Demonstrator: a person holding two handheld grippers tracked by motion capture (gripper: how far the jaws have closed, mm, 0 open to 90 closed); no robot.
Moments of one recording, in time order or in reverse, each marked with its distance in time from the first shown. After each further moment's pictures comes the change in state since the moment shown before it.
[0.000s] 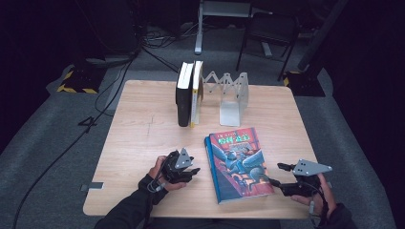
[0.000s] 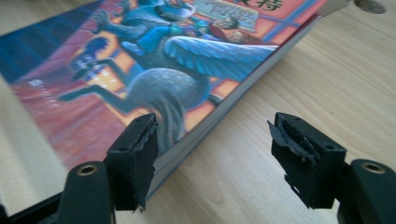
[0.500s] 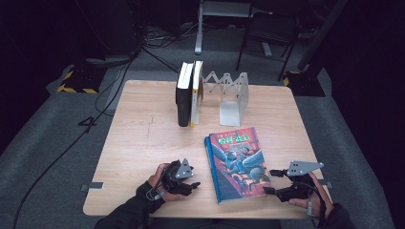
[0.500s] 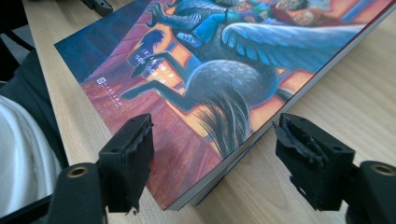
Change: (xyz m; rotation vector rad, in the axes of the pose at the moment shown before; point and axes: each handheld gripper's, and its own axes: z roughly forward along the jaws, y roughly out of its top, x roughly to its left) left arm -0.016 -0.011 0.002 0.044 -0.080 0.025; right arm 0.005 0.004 0.014 0.070 0.195 0.071
